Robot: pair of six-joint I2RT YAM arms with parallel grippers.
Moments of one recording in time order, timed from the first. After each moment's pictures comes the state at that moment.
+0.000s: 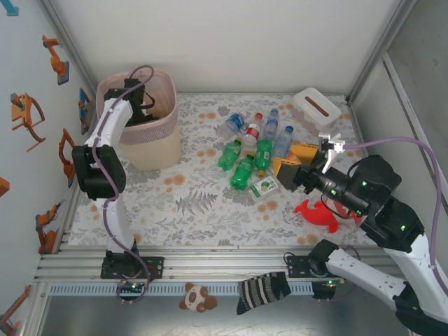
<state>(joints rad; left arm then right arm) -0.12 2.06 1.92 -1.21 0.00 -0.32 0.74 0.68 1.23 -0.65 -0.14 0.38</state>
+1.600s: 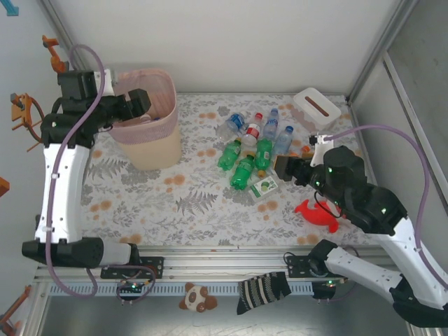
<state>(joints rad) -0.12 1.33 1.76 -1.01 0.23 -0.32 0.74 0.79 1.23 -0.90 0.21 0.51</state>
